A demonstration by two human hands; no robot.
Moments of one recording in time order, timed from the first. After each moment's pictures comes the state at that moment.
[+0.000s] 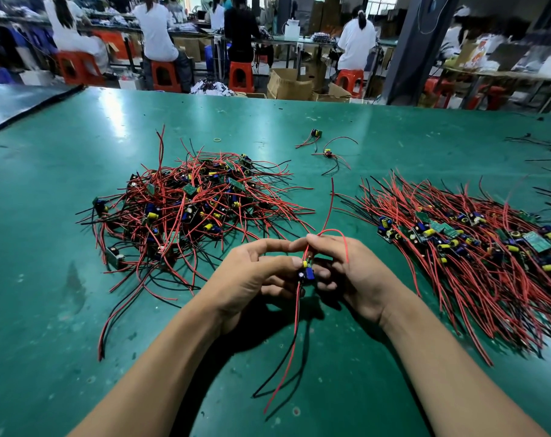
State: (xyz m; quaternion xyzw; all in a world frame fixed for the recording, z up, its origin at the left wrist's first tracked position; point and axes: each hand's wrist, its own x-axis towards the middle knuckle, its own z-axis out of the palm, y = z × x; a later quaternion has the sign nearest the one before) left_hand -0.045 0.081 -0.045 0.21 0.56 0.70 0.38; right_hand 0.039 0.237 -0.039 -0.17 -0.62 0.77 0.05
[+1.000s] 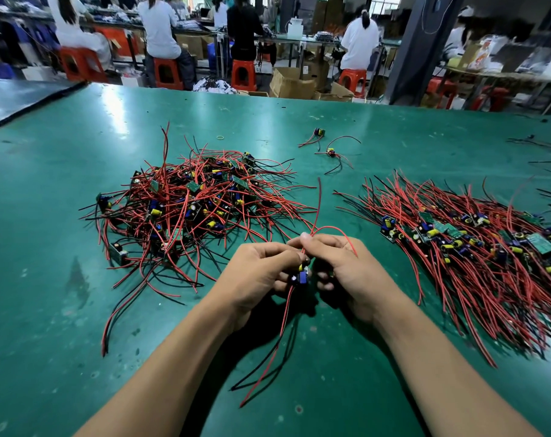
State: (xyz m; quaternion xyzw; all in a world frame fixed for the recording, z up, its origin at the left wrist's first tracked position) left_hand -0.035 0.089 -0.038 0.18 0.60 0.69 0.35; right_hand 0.033 0.229 -0.050 -0.17 -0.66 0.72 0.10
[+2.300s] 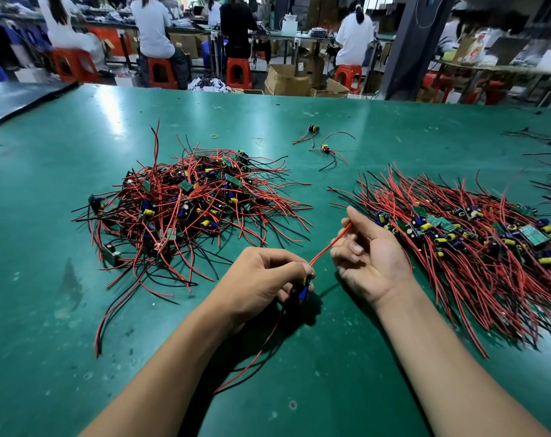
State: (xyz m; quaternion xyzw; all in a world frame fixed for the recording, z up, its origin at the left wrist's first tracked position) left_hand -0.025 0.086 -0.035 0.27 0.65 0.62 0.35; right_hand 0.034 0.257 -0.034 -0.23 -0.24 0.92 0.19
